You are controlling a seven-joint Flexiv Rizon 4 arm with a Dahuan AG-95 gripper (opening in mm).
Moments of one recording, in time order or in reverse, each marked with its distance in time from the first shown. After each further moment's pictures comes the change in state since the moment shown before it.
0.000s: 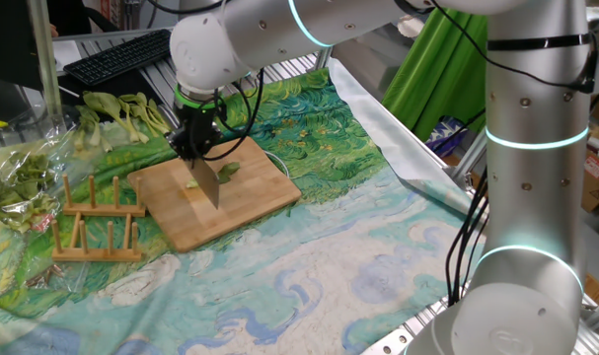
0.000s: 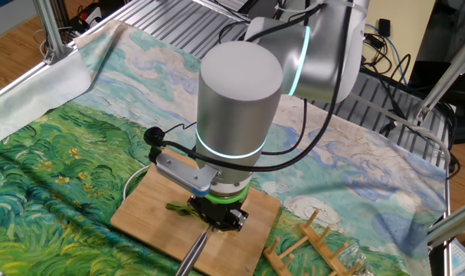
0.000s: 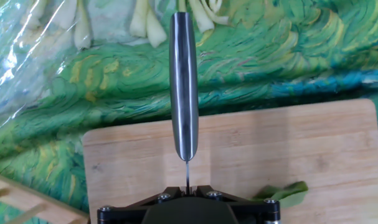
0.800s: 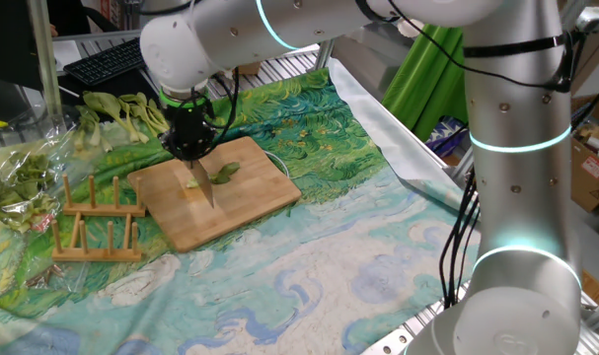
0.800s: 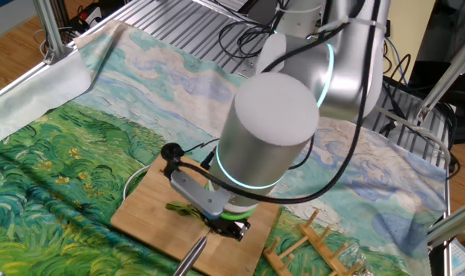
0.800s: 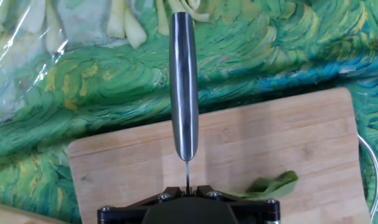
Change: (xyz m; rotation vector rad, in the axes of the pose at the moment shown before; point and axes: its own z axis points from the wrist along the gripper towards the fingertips) arm 0.001 -0.003 -0.003 0.091 0.062 0.056
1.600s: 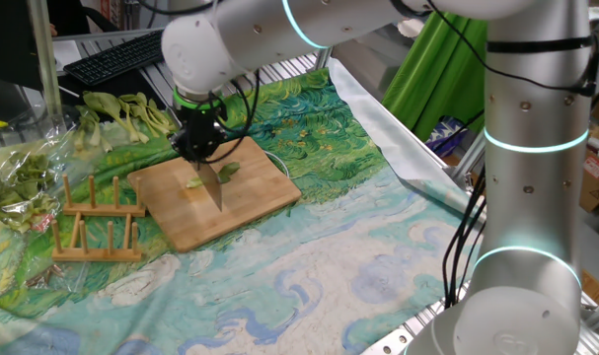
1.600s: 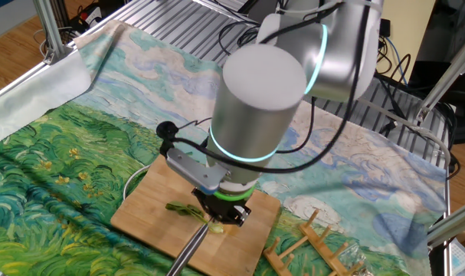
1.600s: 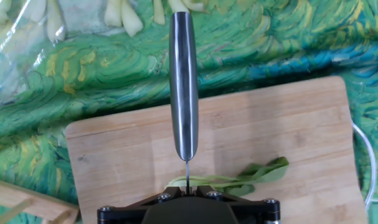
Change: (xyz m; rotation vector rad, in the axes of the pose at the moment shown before) arm 0.017 -0.009 -0.003 -0.045 -0.040 -0.016
